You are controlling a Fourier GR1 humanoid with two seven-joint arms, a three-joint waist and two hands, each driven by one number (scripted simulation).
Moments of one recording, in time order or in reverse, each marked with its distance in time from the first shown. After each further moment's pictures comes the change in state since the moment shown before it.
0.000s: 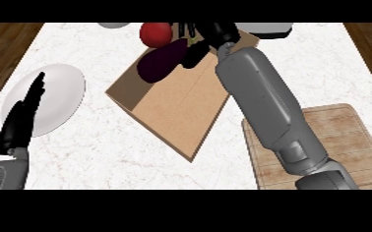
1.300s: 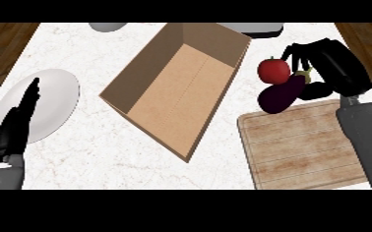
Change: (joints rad) left arm 0.049 0.012 -0.008 -0.036 0.022 0.023 0.017; right arm 0.576 -0.474 -0.019 -0.440 0.119 -0.023 -0.383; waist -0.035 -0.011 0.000
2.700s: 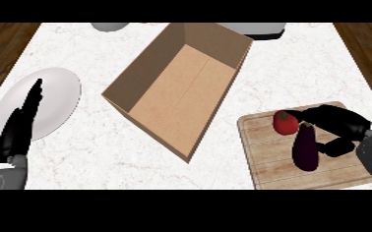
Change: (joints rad) left arm 0.004 0.007 -0.033 0.012 0.013 0.032 -0.011; right arm 0.135 -0.202 0.313 0.346 0.058 0.314 -0.298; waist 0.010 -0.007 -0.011
